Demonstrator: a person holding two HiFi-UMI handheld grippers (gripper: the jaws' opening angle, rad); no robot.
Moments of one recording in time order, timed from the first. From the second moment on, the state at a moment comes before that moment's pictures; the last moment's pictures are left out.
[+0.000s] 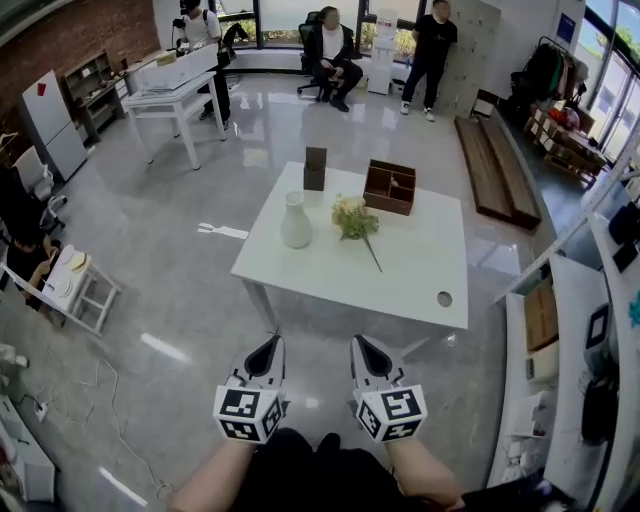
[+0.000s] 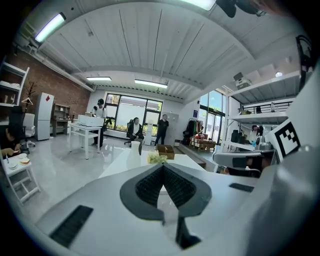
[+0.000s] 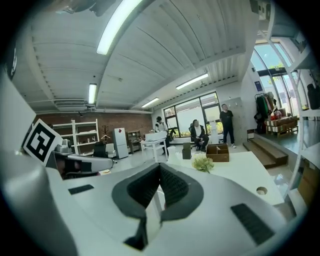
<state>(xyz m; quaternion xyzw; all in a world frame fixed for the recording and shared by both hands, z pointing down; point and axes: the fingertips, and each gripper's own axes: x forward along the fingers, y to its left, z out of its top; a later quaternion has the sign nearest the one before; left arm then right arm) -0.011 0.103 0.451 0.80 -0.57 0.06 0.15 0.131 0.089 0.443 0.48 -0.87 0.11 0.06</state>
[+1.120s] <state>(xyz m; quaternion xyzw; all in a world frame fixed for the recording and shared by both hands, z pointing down) -0.056 -0.163 0.474 0.83 -0.52 0.07 0.17 0.043 -0.186 0.456 0.50 -0.85 0.12 0.08</state>
